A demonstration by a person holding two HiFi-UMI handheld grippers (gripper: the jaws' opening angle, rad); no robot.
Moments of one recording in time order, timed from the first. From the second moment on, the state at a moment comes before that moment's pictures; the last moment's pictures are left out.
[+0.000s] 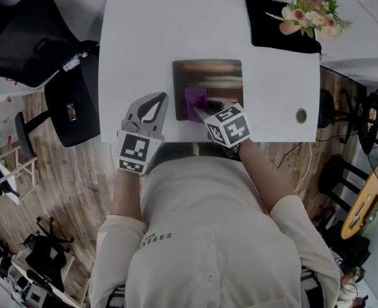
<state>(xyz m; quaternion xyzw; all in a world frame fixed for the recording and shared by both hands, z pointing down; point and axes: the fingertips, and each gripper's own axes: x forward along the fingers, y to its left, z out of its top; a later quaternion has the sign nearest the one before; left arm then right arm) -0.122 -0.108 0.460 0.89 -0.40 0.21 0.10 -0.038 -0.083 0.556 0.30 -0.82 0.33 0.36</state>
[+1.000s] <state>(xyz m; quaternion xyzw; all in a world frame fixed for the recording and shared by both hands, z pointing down) -0.111 -0.096 0.469 0.89 -0.39 0.22 0.11 -0.033 -0.075 0.582 0.30 -0.81 0.35 0.36</state>
